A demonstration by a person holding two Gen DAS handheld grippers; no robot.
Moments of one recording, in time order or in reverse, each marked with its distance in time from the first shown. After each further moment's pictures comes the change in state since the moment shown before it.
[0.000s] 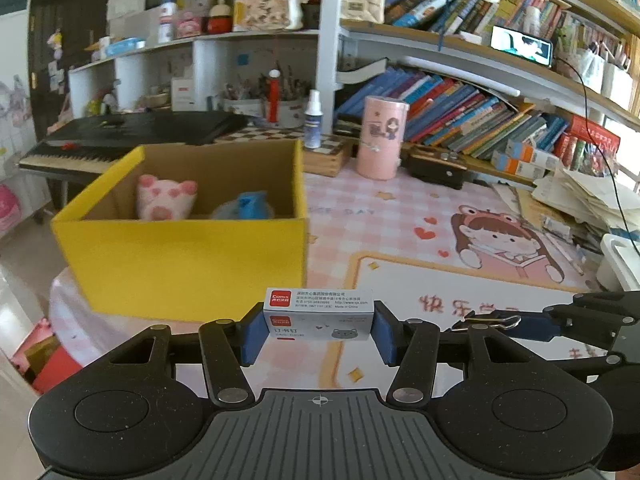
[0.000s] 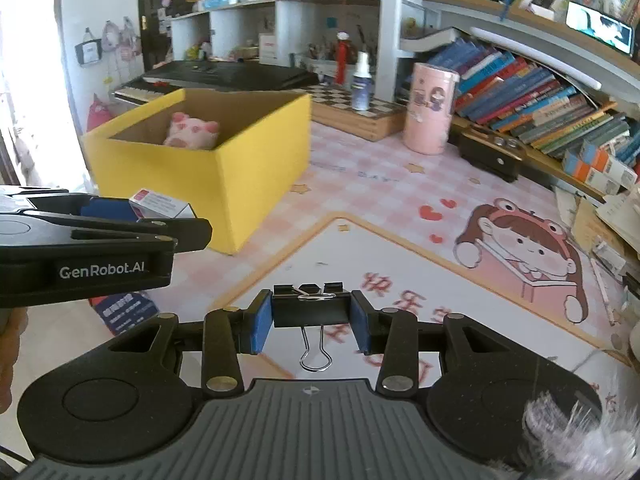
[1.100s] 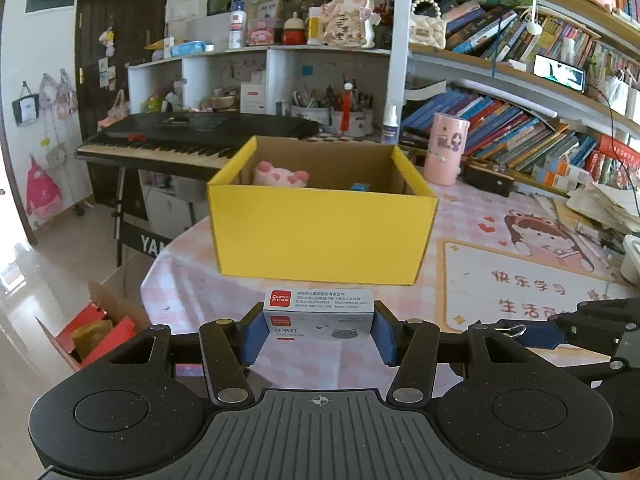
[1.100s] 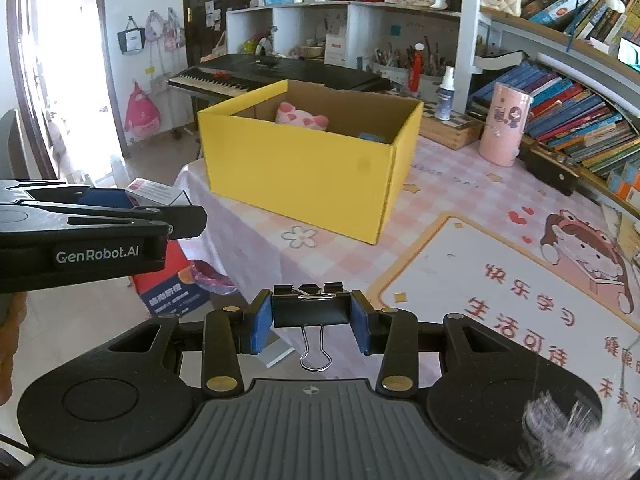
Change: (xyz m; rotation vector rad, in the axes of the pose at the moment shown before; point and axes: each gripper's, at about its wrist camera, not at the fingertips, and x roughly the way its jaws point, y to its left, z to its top) left arm -0.076 0.102 -0.041 -0.043 -0.037 0.087; right arm -0.019 0.126 -0.013 -0.056 -0.002 0.074
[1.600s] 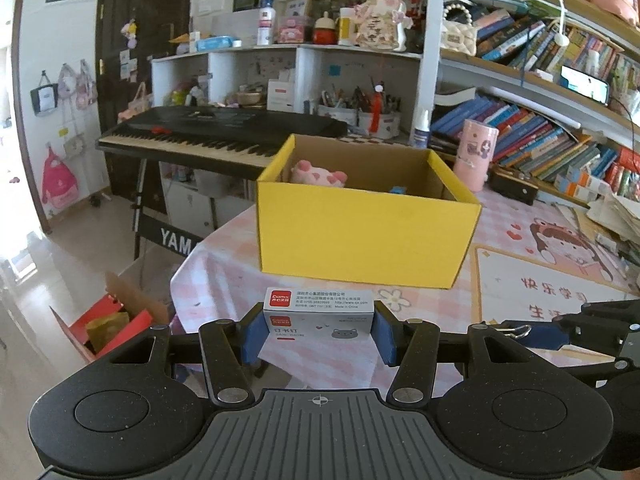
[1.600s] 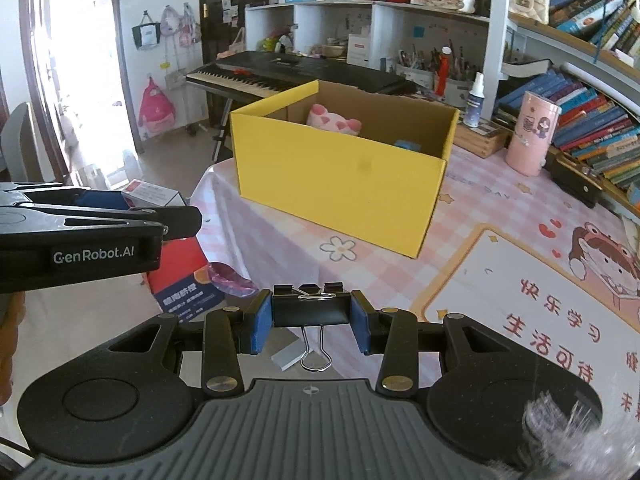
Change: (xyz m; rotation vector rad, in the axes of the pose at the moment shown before) left arm 0.000 0.036 0.002 -0.045 -0.001 0.038; right arm 0.016 0.028 0.015 -0.029 0.008 0.034
